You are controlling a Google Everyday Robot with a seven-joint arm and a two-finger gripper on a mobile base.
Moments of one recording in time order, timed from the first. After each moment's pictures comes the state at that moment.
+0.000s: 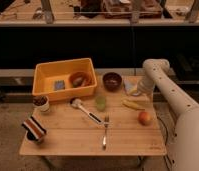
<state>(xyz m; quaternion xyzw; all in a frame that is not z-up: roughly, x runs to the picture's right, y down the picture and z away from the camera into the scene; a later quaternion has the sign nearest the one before) 0.276 0.057 0.903 -0.25 -0.23 -0.52 0.78</state>
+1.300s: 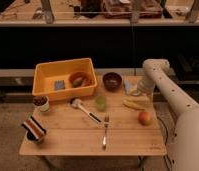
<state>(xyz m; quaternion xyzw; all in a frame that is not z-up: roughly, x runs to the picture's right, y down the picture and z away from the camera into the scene) 0.275 0.057 0.903 -0.25 -0.23 -0.52 0.78</state>
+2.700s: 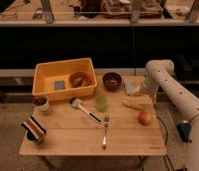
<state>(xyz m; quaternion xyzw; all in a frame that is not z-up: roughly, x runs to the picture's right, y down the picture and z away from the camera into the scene) 0.288 0.069 0.866 -0.24 -0.22 -0.53 0.79</state>
